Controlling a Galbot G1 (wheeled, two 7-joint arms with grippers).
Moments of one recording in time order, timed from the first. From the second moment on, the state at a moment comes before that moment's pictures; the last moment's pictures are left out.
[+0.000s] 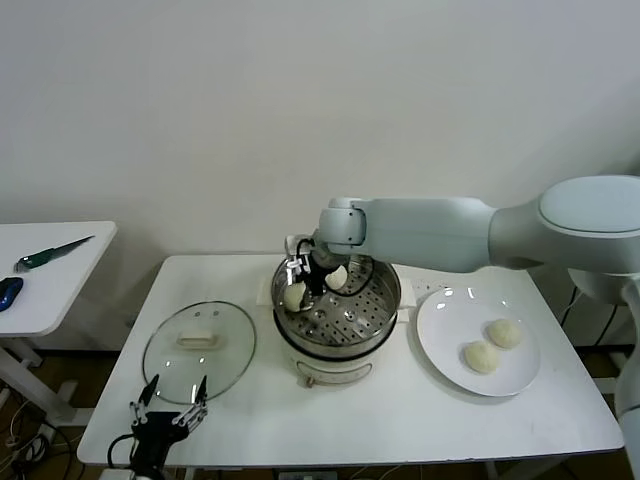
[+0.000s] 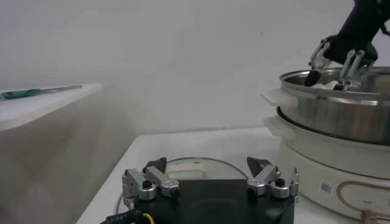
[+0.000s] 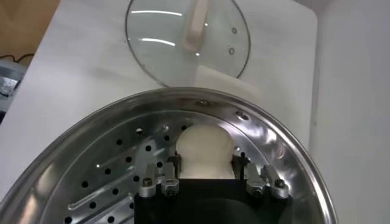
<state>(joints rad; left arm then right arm) 1.81 -1.49 -0.70 -2.13 -0.09 0.07 0.07 0.60 1.35 -1.57 1.21 0.80 -0.42 -0.65</state>
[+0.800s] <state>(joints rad) 1.78 -1.50 -0.69 -2.13 -0.09 0.11 0.07 0.94 1.02 -1.74 1.35 0.79 -0.24 -0.90</state>
